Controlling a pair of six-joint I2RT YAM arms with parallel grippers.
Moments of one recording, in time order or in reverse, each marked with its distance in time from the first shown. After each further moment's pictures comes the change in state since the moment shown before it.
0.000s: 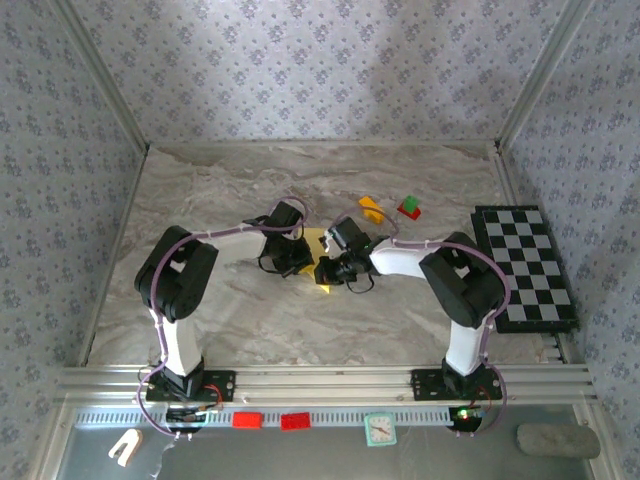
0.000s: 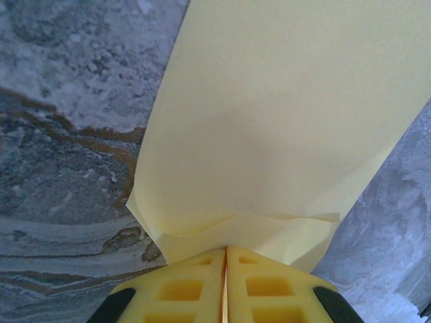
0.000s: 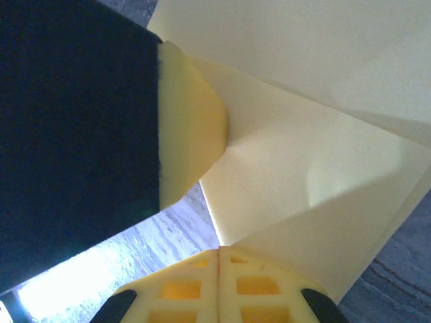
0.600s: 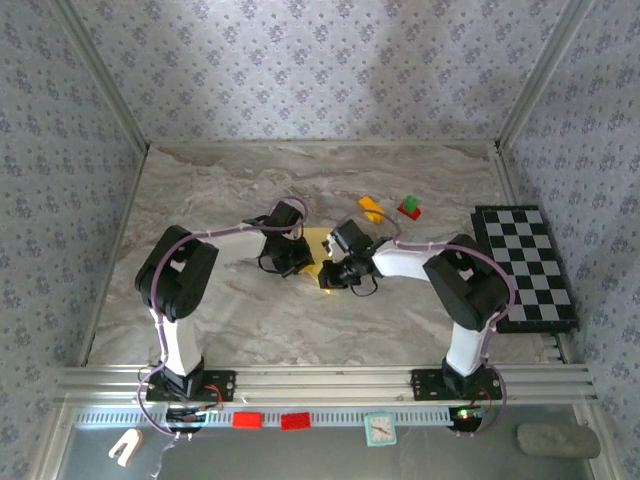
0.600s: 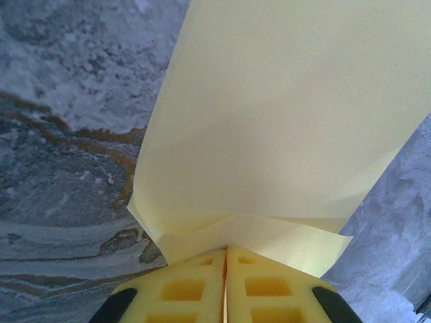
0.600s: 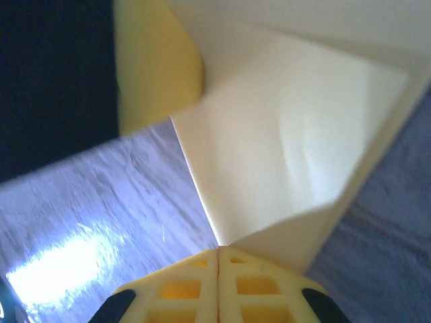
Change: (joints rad) left arm 0.008 0.004 0.000 0.002 0.011 0.000; right arm 0.000 -0.041 -0.038 -0.061 0.004 -0.020
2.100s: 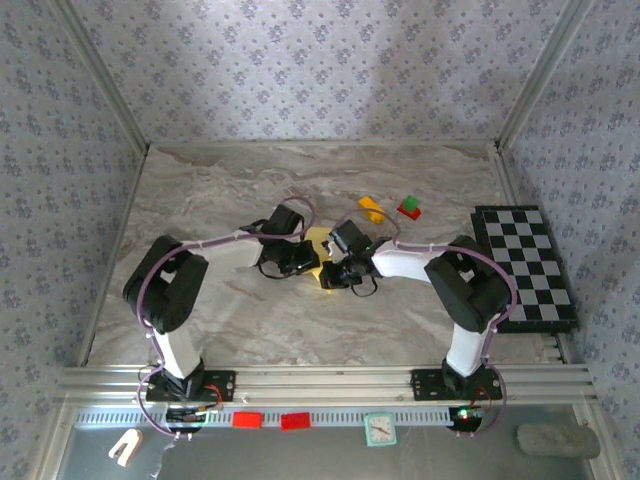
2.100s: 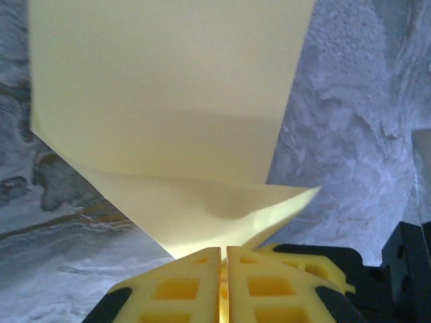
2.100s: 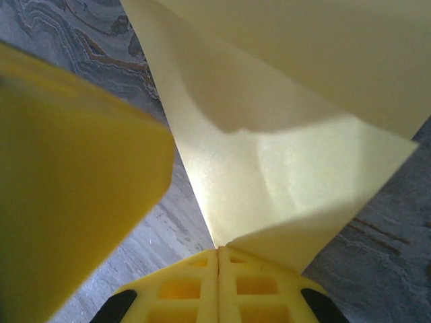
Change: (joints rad) left arm -0.045 -0.108 -0.077 0.097 0.044 0.167; right arm 0.010 0.002 0.019 -0.020 0.065 -0.037
